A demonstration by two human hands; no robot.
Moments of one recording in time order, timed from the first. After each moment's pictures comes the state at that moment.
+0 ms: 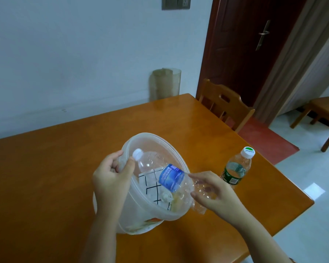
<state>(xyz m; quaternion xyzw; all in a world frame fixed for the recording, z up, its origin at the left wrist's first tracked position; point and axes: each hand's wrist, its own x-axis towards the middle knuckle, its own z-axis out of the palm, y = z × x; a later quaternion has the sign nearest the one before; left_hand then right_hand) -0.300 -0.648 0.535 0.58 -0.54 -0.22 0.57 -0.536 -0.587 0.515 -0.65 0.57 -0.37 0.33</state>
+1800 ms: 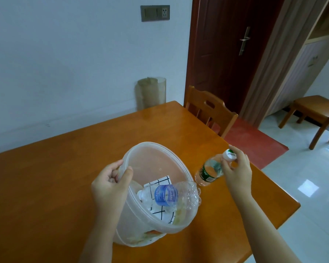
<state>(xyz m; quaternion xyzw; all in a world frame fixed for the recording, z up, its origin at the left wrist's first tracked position) -0.352 -0.659 0.541 0.56 -0.55 -0.25 0.56 -0.630 -0.643 0.501 -0.40 0.71 -0.56 0.11</state>
